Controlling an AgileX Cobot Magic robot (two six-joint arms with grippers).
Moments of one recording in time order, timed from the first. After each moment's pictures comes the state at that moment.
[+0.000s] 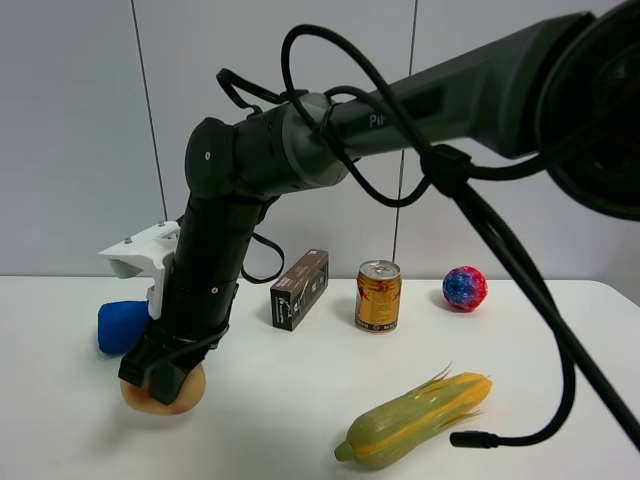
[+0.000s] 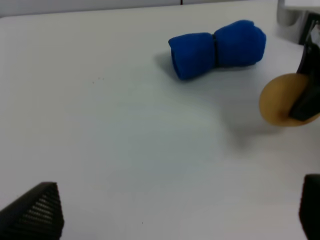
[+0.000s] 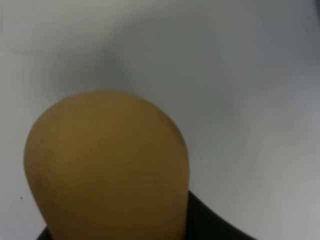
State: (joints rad) left arm 0.10 -0.01 -0.51 -0.09 1.06 0.12; right arm 0.84 2.42 -2.03 0.27 0.98 -0.64
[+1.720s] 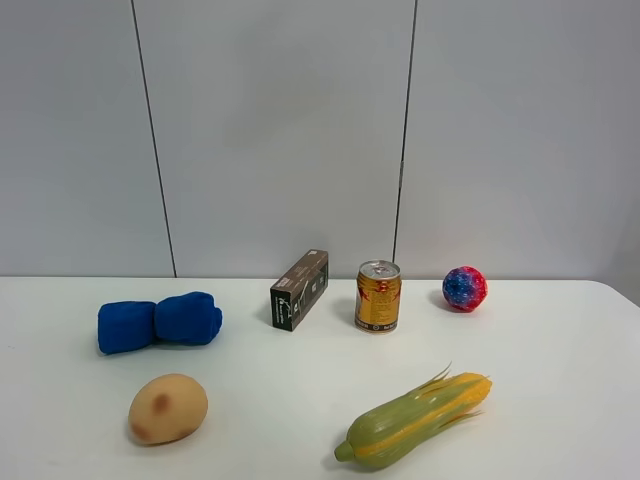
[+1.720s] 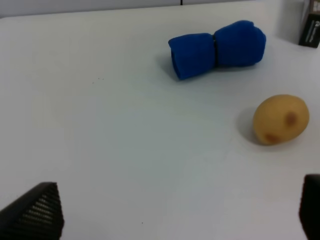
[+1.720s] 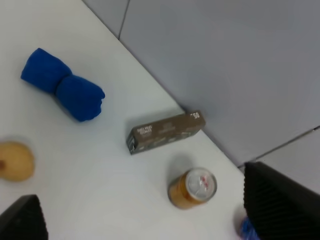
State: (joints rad) left arm 0.10 -0.01 -0.51 -0.09 1.06 0.12; right arm 0.84 1.54 -1.97 -0.18 1.21 -0.29
